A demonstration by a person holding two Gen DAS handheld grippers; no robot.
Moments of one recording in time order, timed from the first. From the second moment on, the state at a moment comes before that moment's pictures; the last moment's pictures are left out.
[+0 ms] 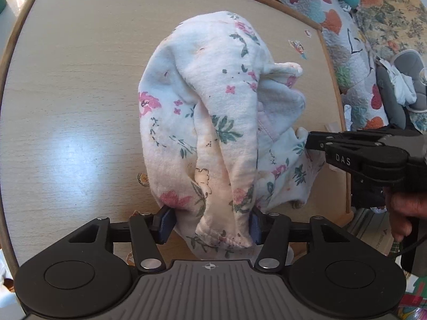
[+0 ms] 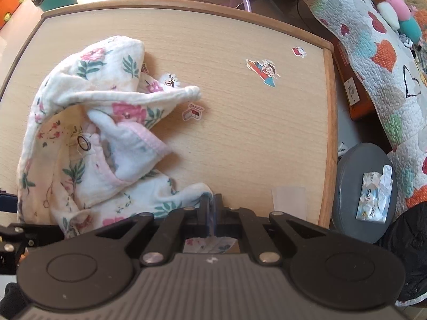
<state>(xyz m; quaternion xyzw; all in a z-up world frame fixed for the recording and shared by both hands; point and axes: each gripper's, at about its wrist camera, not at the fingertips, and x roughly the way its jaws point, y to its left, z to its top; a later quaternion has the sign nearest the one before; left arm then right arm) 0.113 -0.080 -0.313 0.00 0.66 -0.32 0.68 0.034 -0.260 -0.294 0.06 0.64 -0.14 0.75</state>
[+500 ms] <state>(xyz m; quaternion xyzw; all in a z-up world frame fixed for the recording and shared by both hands) 0.076 -0.056 -0.308 -0.10 0.69 -0.24 0.68 0.020 -0.258 -0.294 0.09 0.61 -0.16 0.77</state>
